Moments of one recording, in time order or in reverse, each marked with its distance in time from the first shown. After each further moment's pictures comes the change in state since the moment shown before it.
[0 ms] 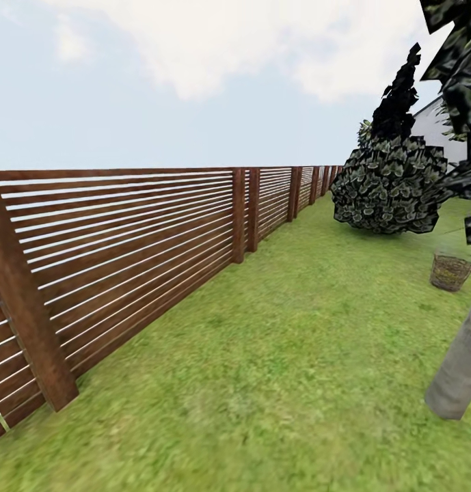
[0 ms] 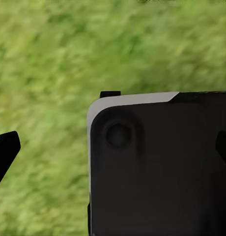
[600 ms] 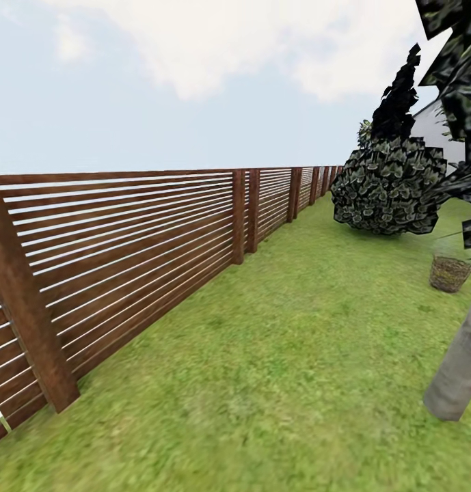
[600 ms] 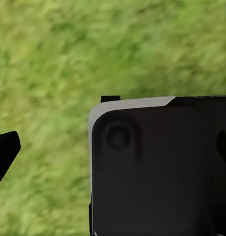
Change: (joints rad) left arm 0.000 0.000 -0.002 -0.008 0.000 -0.016 0.000; right arm 0.000 0.000 0.000 0.000 0.000 0.000 0.000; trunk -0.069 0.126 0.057
